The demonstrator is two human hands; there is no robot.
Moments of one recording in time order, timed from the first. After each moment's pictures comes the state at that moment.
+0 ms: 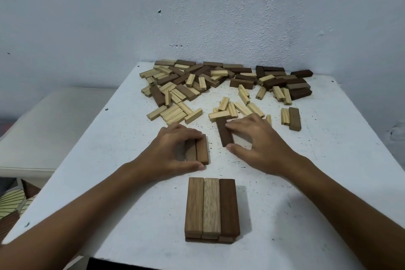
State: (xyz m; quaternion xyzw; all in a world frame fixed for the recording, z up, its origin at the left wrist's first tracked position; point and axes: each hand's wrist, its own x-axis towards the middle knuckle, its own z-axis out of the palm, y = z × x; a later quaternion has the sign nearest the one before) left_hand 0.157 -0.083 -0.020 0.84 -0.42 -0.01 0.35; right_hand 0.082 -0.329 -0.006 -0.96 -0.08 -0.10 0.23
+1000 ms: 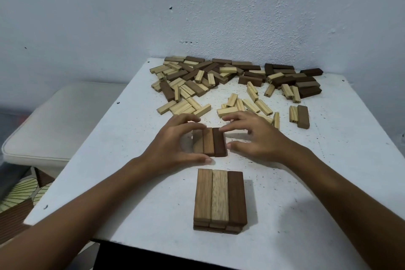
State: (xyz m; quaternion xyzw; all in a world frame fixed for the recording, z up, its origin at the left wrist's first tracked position) left_hand 0.147 -0.079 -0.018 0.86 -0.36 0.01 0.37; right_hand 0.093 -0.317 0.004 -0.93 -0.12 -0.01 0.34
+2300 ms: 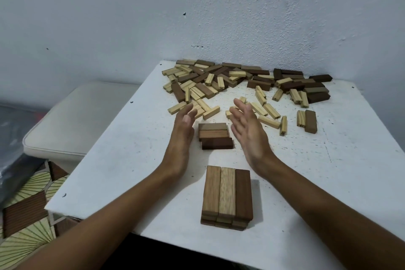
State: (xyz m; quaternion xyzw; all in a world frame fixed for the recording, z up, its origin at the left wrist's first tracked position) left_hand 0.107 -0.103 -0.007 0.66 -0.11 -0.05 0.74; right_hand 0.093 -0.255 0.003 -0.66 0.06 -0.06 0.75
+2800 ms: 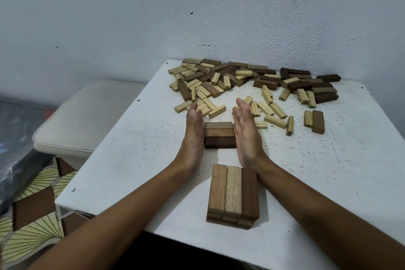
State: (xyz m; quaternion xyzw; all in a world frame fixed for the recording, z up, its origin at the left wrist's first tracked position) left_hand 0.112 -0.119 -0.006 0.63 -0.07 -0.09 0.77; right_hand 0.106 -0.234 -0.011 -0.63 0.05 -0.10 0.77
